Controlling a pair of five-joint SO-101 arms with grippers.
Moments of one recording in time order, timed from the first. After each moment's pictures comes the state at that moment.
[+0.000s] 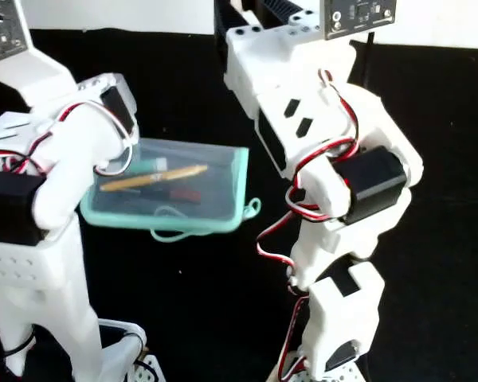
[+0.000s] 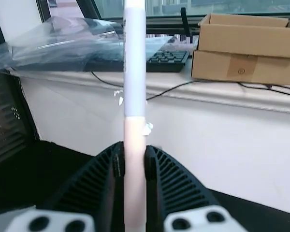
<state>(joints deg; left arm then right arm) 0.7 -26.0 -24.4 87.7 24.8 -31.2 17.6 -95.3 86.1 -4.0</state>
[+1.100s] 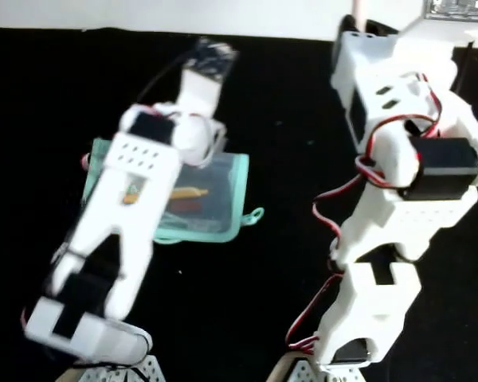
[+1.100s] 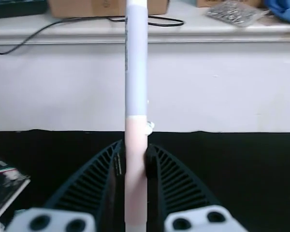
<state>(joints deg) 12.6 2.2 -1.6 65.5 -9.3 -7.5 17.6 -95.1 100.5 -1.1</state>
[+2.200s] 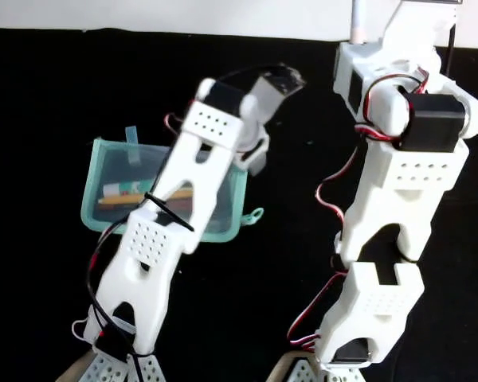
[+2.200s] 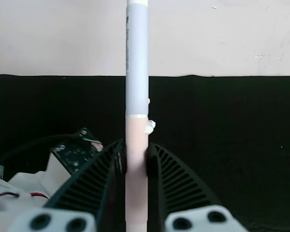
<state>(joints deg) 17.8 51.3 -65.0 99.2 -19.0 -6.0 17.2 -79.3 100.5 0.0</state>
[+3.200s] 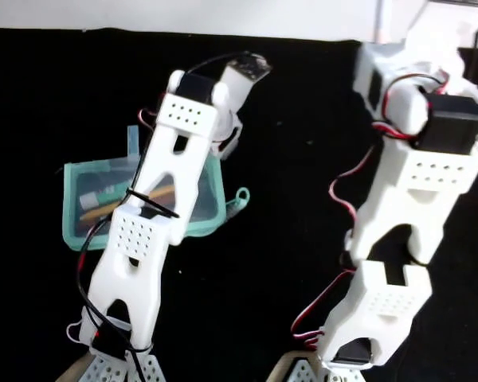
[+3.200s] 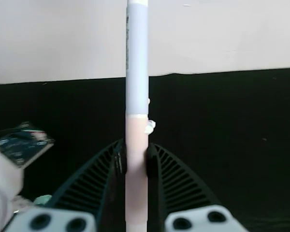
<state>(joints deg) 12.4 51.3 -65.0 100.6 -17.1 -0.3 17.2 -79.3 100.5 0.0</state>
